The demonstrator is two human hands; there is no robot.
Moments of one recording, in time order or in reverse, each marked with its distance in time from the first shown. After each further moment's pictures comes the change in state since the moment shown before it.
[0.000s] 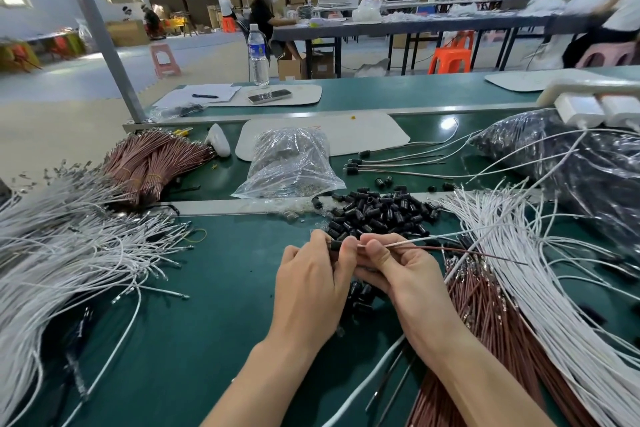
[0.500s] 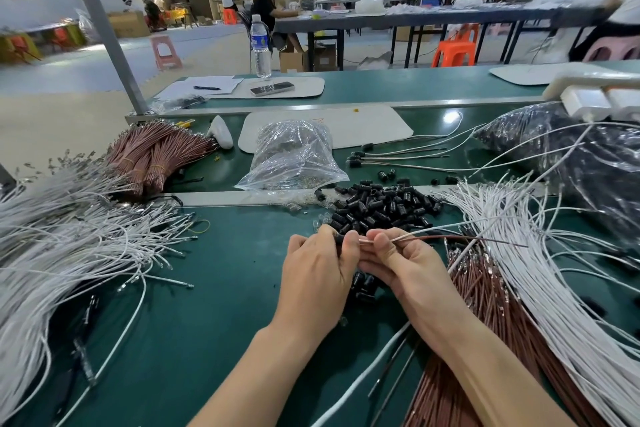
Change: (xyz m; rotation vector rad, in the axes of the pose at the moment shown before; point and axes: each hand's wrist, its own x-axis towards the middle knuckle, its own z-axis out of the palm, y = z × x) left_hand 0.000 0.000 0.001 0.045 -0.009 0.052; right_hand 0.001 0.000 -0.008 0.021 -0.085 0.053
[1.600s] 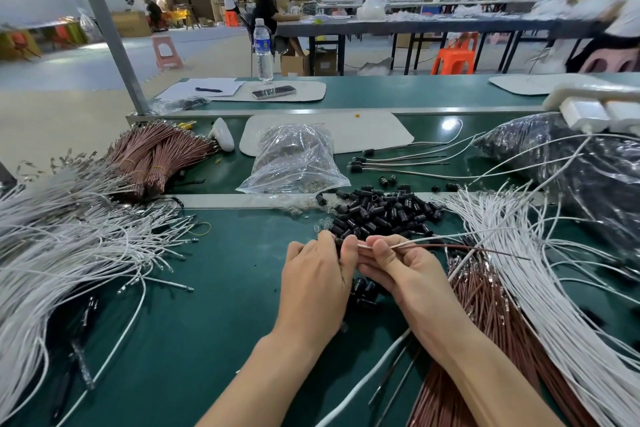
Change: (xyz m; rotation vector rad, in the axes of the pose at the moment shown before) left_hand 0.000 0.001 -0.001 0.067 0.001 -0.012; right_hand -0.001 -0.001 0.004 -0.063 0.027 -0.002
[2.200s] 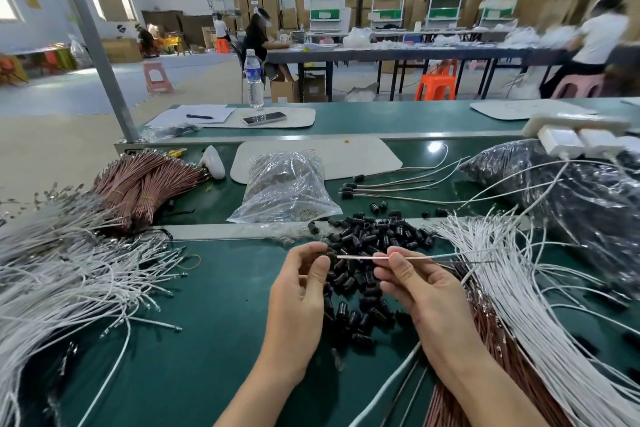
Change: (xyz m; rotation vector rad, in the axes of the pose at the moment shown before) left_hand 0.008 -0.009 -0.007 -0.772 0.060 -0.214; right_hand 0.004 -0.017 -0.013 0.021 0.240 -0.099
